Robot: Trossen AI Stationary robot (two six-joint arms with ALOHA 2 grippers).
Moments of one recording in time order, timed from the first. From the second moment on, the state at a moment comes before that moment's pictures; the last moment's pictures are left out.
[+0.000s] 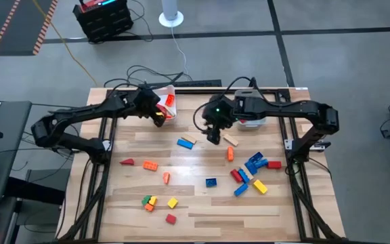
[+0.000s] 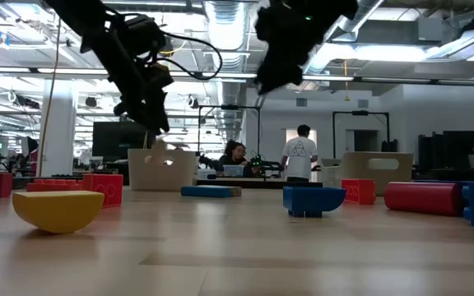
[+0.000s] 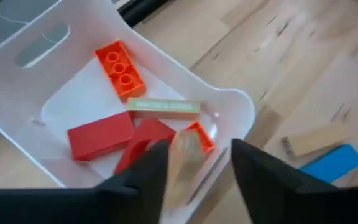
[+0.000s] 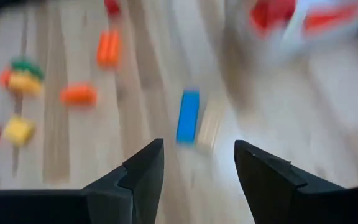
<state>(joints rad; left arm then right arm) 0.57 1.26 0.86 -0.41 -0.08 -0.19 -0.21 1.62 1.36 -0.60 -0.12 0.10</state>
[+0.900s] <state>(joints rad) 0.44 1.10 1.05 -0.42 -0.06 -0.18 -0.27 1.91 1.26 -0.96 -0.11 0.32</state>
